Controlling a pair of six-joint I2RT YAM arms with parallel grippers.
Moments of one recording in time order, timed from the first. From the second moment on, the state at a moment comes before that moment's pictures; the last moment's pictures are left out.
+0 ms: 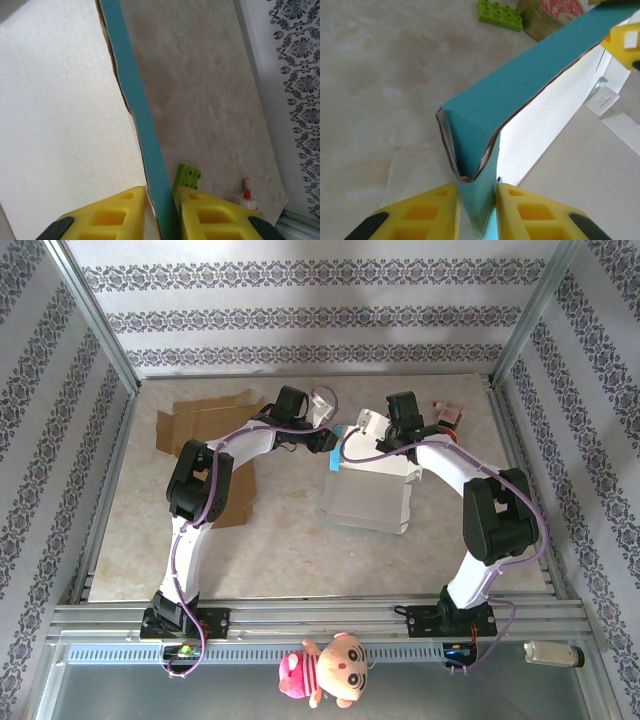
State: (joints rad) left arm -0.41 2.24 1.70 -0.26 0.64 0.08; right arm 0.28 1.74 1.21 -0.26 0.09 -0.94
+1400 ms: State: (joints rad) left arm -0.49 2.24 1.54 -0.08 0.30 -0.17; right arm 0.45 1.59 1.03 -0.18 0.25 -0.64
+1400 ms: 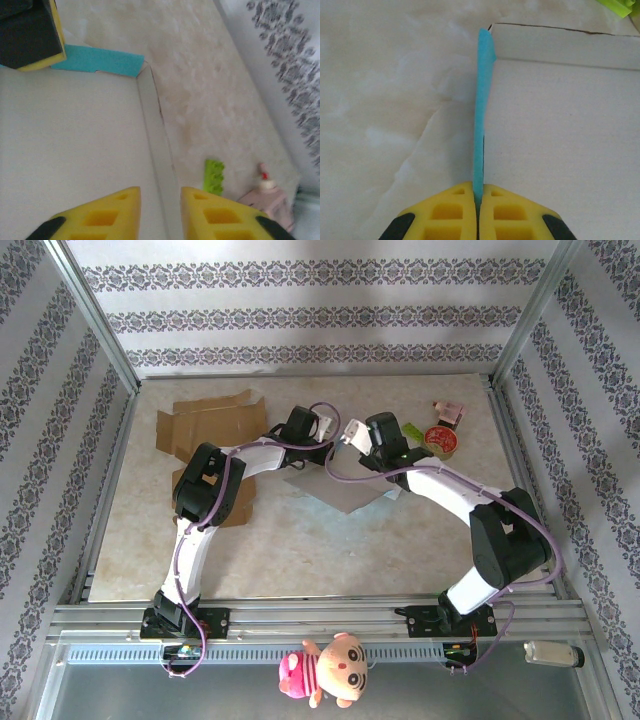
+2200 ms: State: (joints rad) left arm -0.53 2.23 1.65 -0.34 0.17 0.12; right arm 0.23 2.00 1.35 -0.53 -0.01 -0.40
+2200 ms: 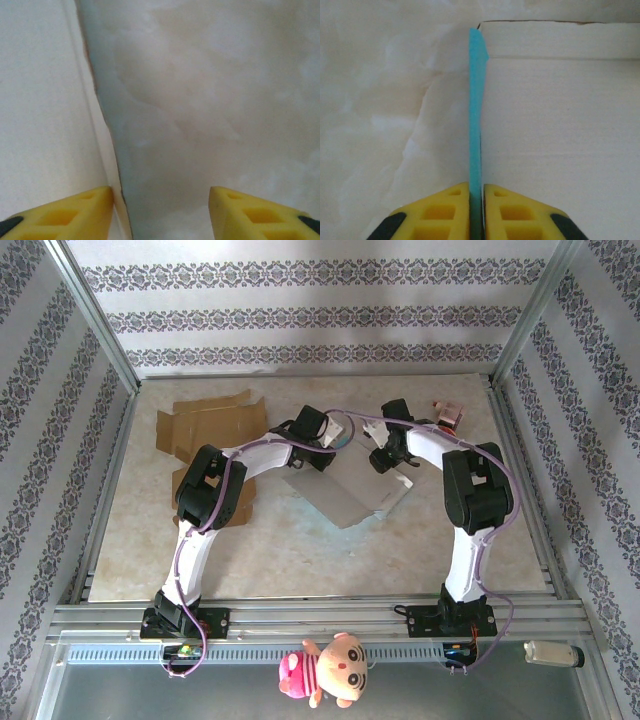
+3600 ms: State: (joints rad) left arm -0.50 2.07 1.60 -0.24 0.34 0.04; right arm 0.31 1.64 1.25 -0.32 0.06 -0.65
